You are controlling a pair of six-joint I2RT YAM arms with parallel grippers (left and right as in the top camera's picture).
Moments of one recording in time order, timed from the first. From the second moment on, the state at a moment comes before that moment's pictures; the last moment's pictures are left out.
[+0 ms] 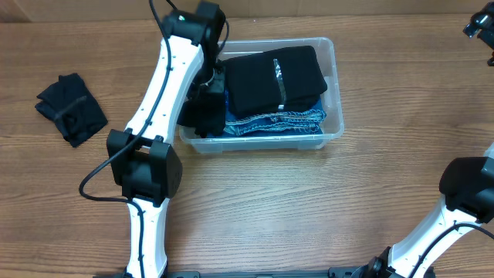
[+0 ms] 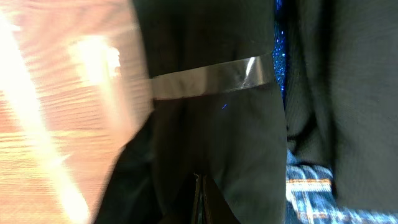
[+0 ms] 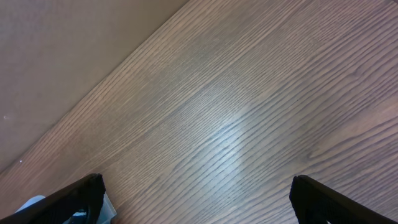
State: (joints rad) left arm -0.30 2.27 2.25 -1.52 -0.04 -0.24; right arm -0.47 2.13 2.50 -1.34 -0.15 0.28
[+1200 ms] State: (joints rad) left arm 0.02 2.25 2.58 -1.68 0.06 -0.13; right arm -0.47 2.13 2.50 -1.34 -0.15 0.28
